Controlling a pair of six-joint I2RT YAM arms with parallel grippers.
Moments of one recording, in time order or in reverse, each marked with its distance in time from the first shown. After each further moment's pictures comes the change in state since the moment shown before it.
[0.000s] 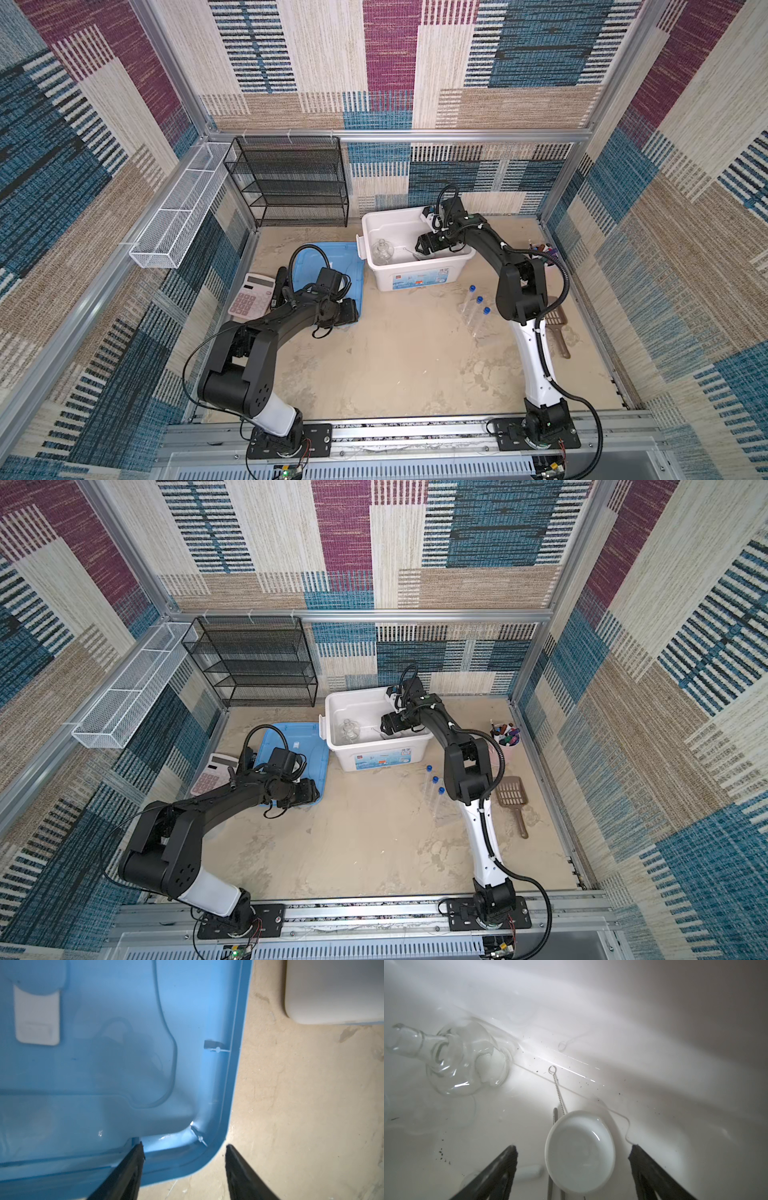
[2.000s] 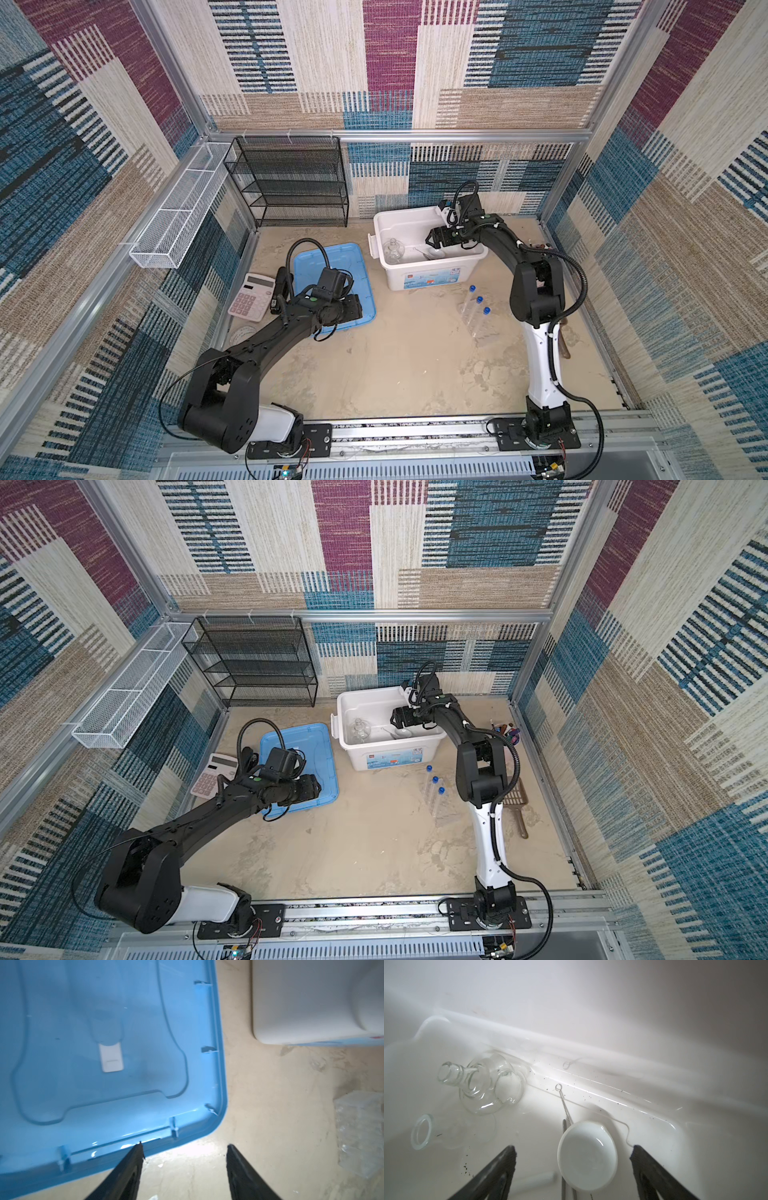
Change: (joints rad) left arm -0.054 -0.201 -0.026 -0.043 -0.117 -0.113; right arm -0.065 -0.122 -0.163 0.125 -0.060 0.057
